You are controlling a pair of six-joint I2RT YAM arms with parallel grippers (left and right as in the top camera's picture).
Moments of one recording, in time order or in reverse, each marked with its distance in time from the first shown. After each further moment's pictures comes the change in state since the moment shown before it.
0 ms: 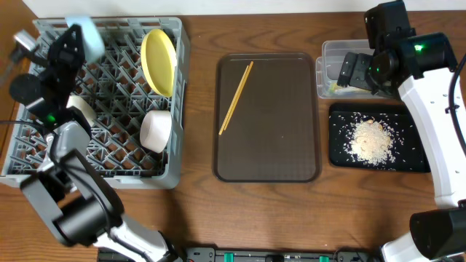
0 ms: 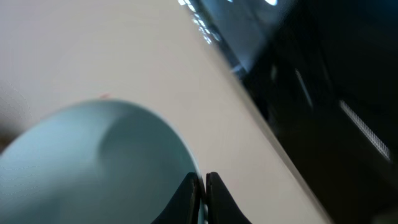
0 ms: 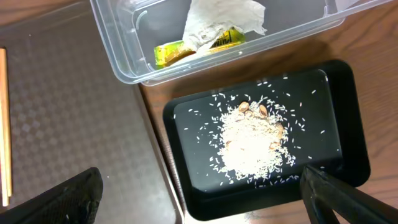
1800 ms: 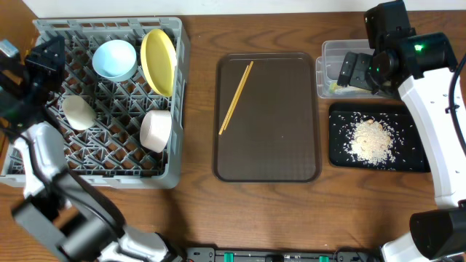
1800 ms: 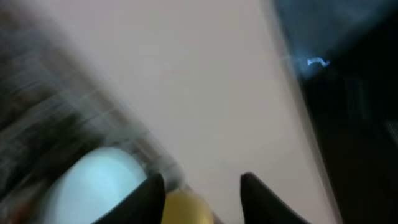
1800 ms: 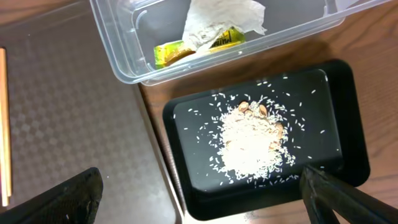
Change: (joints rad) left arm 0.100 -0.134 0.169 -0.779 0.015 0.243; right arm 0.000 0.000 0.000 0.000 0.000 0.000
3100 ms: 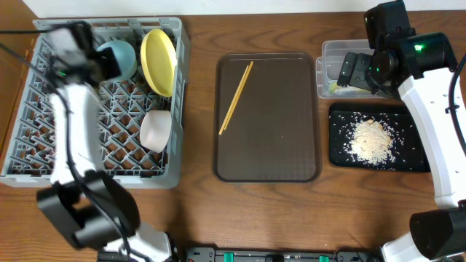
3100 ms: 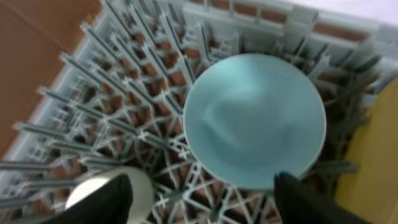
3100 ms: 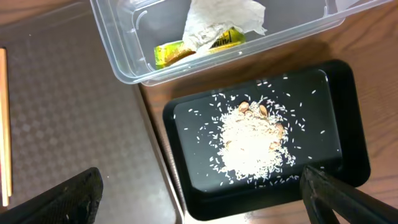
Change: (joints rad) left arm -0.354 0.037 0.296 -0.797 -0.880 0.880; right arm 0.000 0.000 0.000 0.000 0.000 0.000
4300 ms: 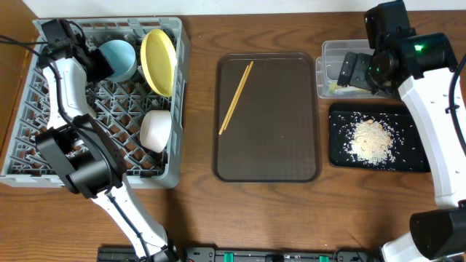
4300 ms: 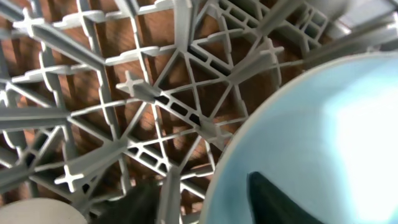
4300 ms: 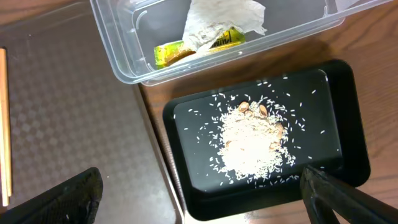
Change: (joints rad) left arm 0.080 0.439 0.339 -0.160 0.148 -0.163; right arm 0.000 0.000 0.000 -0.001 0.000 0.000
